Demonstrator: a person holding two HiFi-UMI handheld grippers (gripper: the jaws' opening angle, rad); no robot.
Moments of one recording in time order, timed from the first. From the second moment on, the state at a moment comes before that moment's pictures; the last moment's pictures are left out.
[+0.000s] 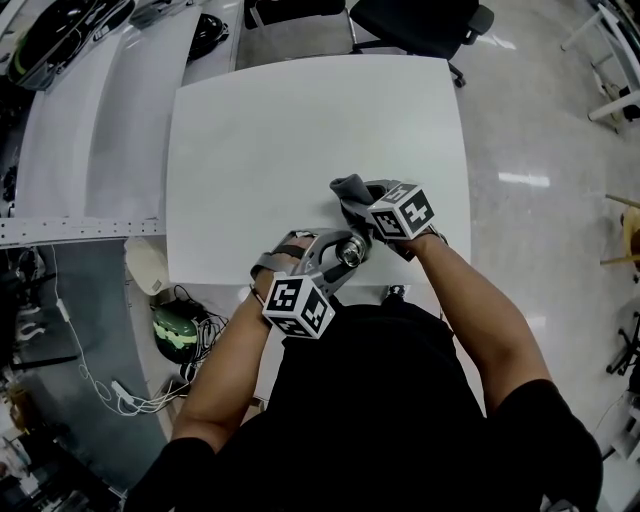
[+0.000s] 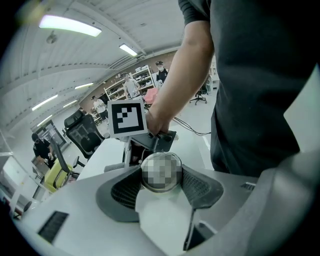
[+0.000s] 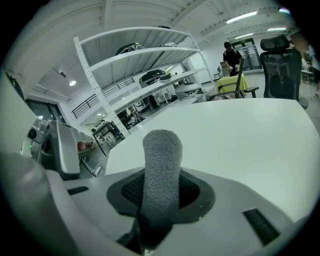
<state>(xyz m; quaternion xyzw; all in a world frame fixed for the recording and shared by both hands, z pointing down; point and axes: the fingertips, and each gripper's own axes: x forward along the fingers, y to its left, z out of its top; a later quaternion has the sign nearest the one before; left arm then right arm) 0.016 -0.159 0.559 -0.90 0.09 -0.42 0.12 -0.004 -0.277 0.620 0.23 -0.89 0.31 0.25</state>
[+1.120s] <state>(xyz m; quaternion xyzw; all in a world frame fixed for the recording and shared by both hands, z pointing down) 0.020 -0.169 0.562 -0.90 0.10 -0.43 0.08 0.036 -0.285 0.584 0.31 -0.87 0.32 0.19</state>
